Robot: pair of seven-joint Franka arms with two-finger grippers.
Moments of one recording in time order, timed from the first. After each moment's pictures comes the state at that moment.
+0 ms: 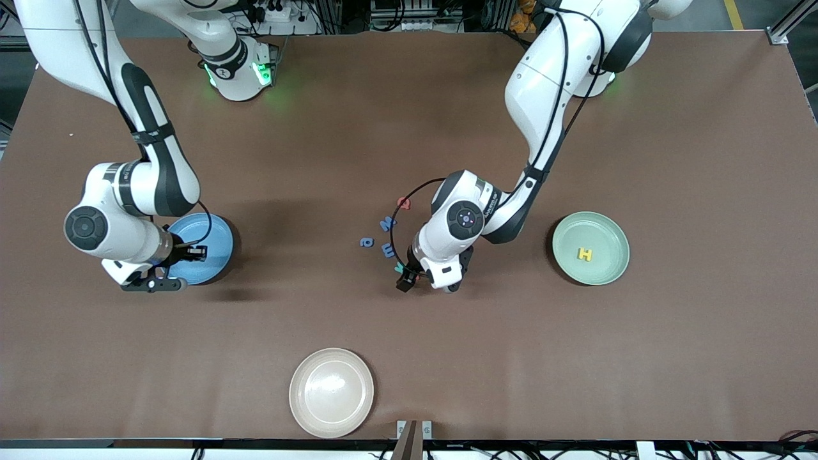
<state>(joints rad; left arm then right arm) -0.65 0.98 -0.05 -1.24 -0.34 2.41 -1.60 0.10 0.44 -0.11 -1.95 0.01 2.22 -0.01</state>
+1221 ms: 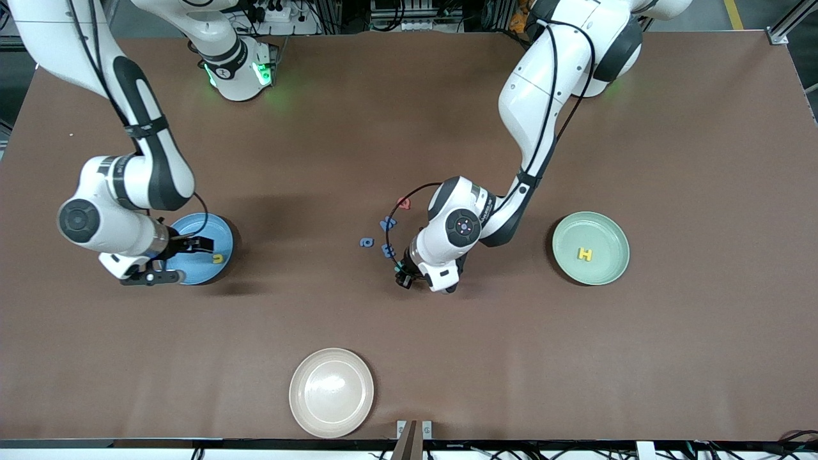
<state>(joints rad) -0.66 1.04 -0.04 -1.18 -0.39 2.41 -1.62 0.06 0.40 -0.05 -1.97 0.01 2.23 -0.08</state>
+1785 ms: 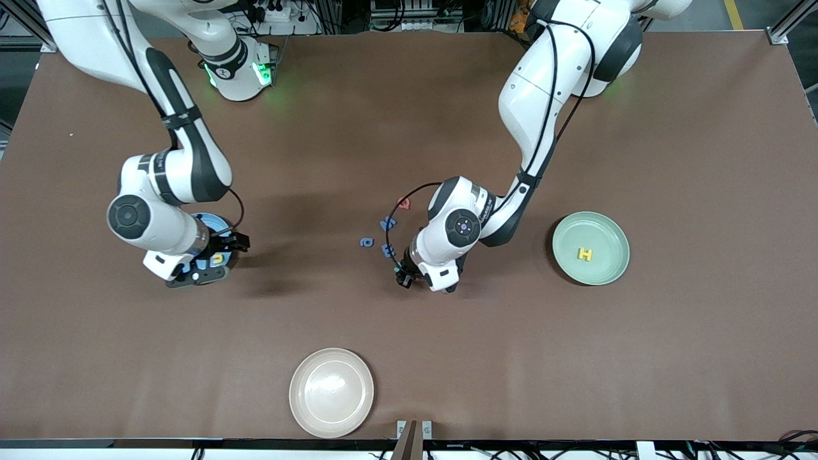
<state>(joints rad) -0.66 1.04 -0.04 -1.18 -0.39 2.40 -1.62 0.16 0.40 0.00 -1.94 0.01 2.24 -0.08</state>
